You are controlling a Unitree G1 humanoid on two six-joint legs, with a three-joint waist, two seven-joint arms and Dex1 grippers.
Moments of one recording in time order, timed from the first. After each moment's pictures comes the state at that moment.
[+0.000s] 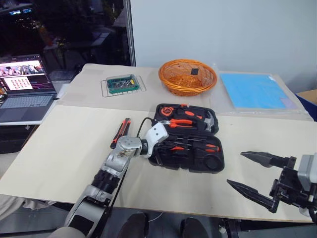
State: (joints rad) left arm -0.59 0.25 -0.31 0.26 -0.06 0.33 -0.91; right arm 0.52 -0.80 -0.75 -0.86 0.81 0.46 0.91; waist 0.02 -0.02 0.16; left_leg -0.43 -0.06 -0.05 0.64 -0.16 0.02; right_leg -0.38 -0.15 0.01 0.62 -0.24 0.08
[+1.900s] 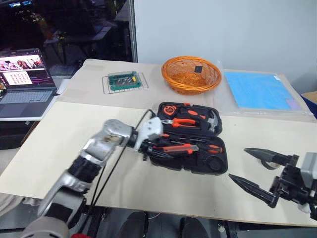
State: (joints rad) left arm -0.76 0.46 -0.48 0.13 -0.19 0.40 -1.27; right arm 0.52 -0.76 -0.76 -0.84 0.80 0.43 0.91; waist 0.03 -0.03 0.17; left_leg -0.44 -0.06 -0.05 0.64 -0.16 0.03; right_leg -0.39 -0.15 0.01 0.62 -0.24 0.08
